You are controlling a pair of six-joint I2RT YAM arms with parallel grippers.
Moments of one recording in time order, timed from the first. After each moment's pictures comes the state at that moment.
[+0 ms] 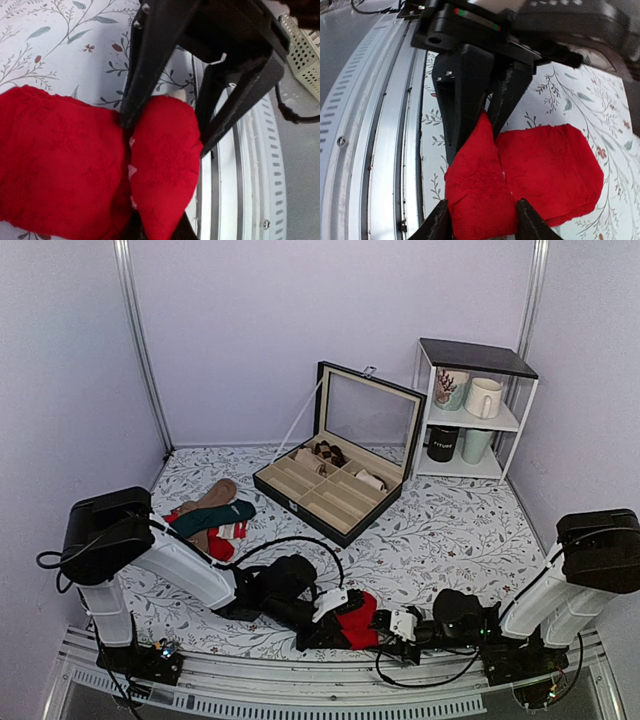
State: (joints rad) left arm -1.20 1.88 0.75 0.38 0.47 -0.08; right arm 1.30 1.62 0.17 1.00 -0.02 -0.16
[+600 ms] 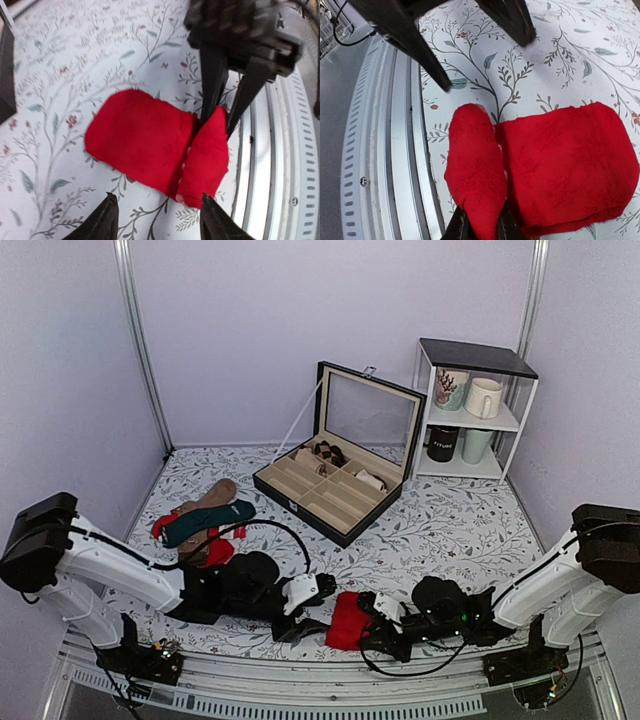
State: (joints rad) left arm -1.22 1.58 0.60 0.32 0.13 0.02; right arm 1.26 1.56 0.33 0.64 -0.14 0.14
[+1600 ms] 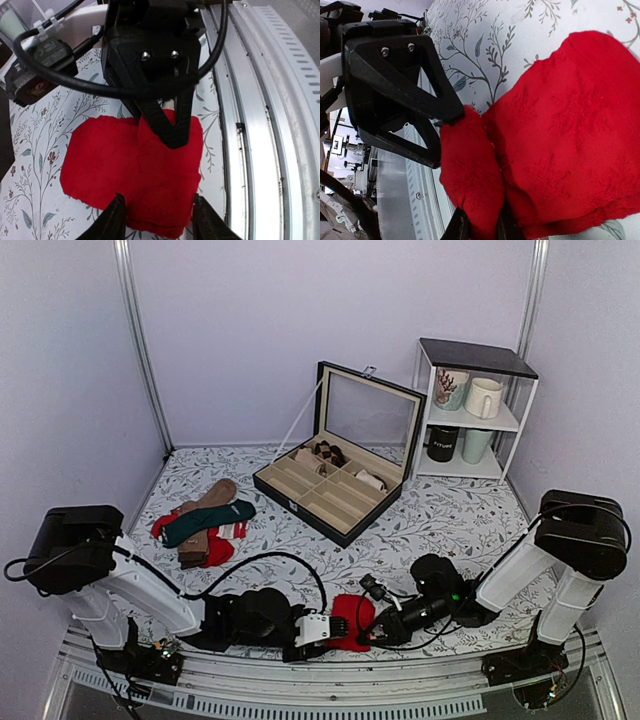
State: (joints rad) left arm -1.38 1.71 0.51 0.64 -0.06 0.28; right arm 1.02 1.74 0.37 0.73 -0.66 0.59
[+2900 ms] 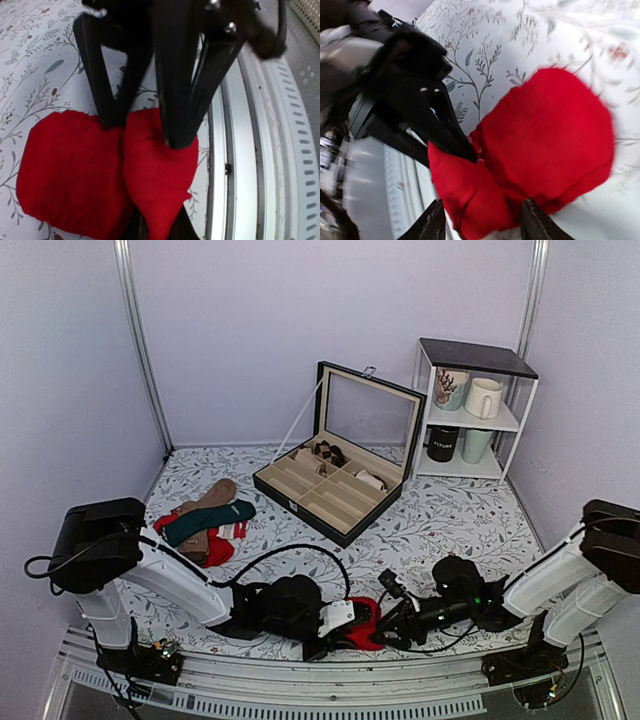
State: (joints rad) left arm -1.33 1.84 0.72 0.45 0.14 0.04; right arm 1.02 1.54 0.27 0.67 -0.50 0.48
